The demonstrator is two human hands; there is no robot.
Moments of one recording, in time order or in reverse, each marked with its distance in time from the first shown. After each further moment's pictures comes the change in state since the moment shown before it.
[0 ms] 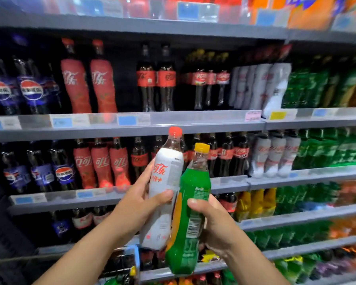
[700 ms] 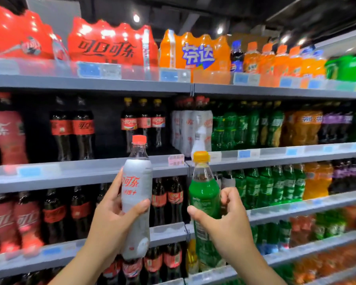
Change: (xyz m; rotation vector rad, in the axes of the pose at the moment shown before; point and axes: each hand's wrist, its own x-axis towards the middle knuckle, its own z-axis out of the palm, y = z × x) left_hand 0.140 0.027 0.179 0.084 0.368 0.308; right_hand -0.046 -0.166 -0.204 -0.756 0.575 -0.424
